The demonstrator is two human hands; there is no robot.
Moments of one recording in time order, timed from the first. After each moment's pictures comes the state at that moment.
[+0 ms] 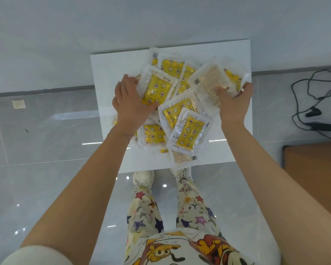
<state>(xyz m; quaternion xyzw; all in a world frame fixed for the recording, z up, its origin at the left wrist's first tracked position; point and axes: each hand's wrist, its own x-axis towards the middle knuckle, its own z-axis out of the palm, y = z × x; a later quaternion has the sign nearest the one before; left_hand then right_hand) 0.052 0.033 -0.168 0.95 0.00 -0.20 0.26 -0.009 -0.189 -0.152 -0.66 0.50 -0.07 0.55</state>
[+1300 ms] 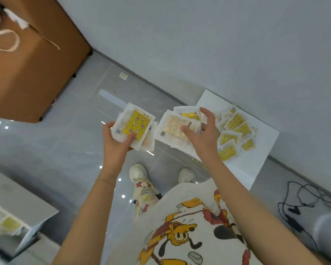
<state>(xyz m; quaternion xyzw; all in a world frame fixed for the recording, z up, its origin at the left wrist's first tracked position) -0.189 0.289 0.143 0.64 0.41 0.06 0.65 -0.087 0.082 0.146 -0.75 0.11 0.23 0.60</state>
